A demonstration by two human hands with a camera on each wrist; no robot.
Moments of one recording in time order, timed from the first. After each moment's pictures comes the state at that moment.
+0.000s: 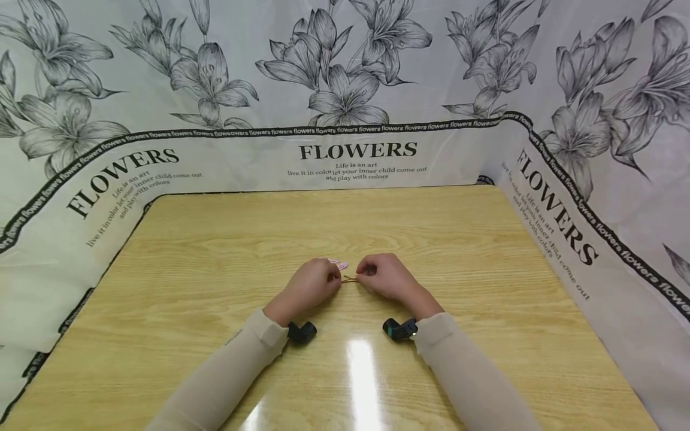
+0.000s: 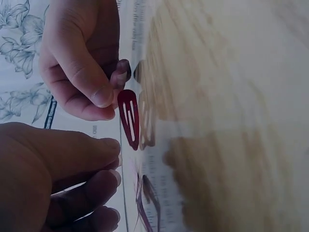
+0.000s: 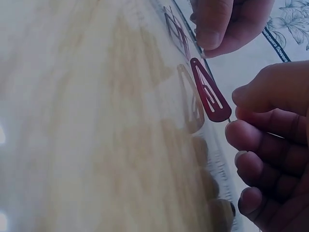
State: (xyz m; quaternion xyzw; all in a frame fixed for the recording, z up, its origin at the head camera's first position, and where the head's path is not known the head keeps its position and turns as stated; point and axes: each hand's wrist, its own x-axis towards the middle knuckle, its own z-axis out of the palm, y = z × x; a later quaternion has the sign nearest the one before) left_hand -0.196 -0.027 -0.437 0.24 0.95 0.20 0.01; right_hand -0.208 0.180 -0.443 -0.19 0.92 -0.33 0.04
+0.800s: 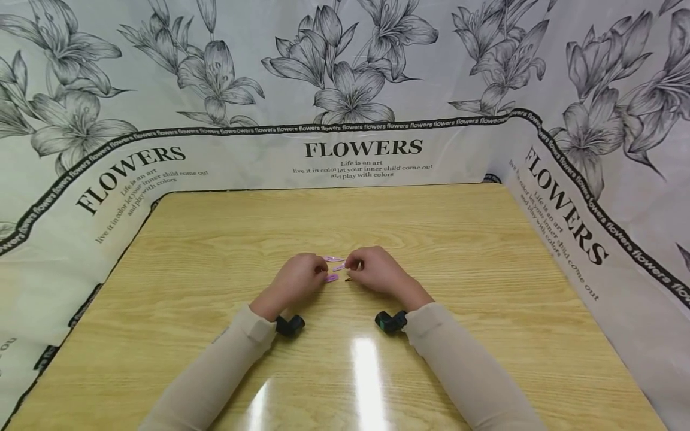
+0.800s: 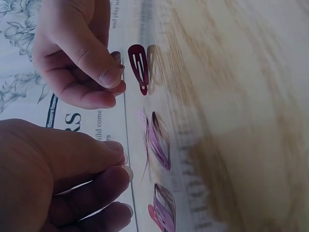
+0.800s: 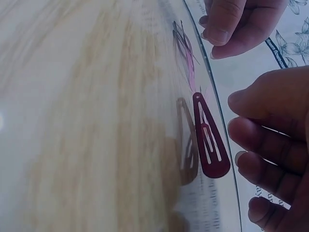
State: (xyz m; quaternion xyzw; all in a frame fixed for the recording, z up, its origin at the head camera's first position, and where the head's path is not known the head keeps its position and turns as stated) left_hand -0.197 -0.058 -0.429 0.21 0.95 0.21 0.01; right_hand -0.217 0.151 -0.430 -0.25 0.92 -0.31 0.05
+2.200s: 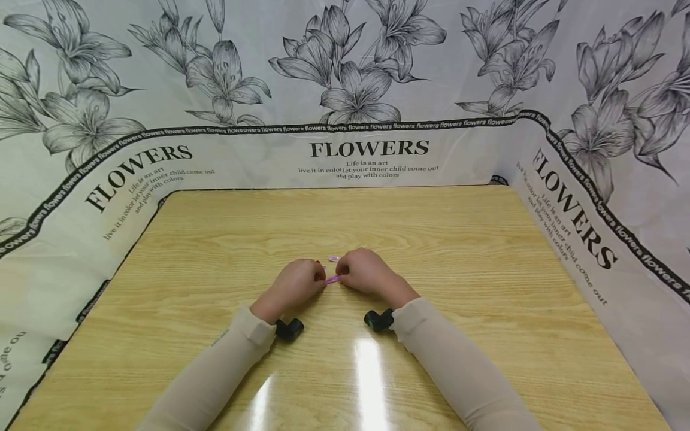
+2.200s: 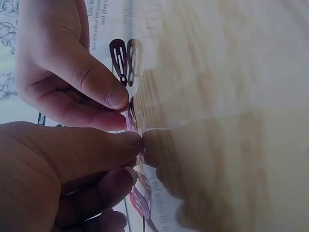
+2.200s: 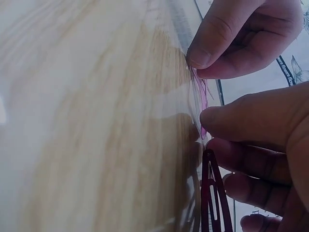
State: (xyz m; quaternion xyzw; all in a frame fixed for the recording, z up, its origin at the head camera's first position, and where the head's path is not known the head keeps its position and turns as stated) left_hand -0.192 -0.067 -0.432 0.19 0.97 0.16 0.04; right_hand -0.221 0.118 -0.428 -0.32 0.93 -0.18 0.06
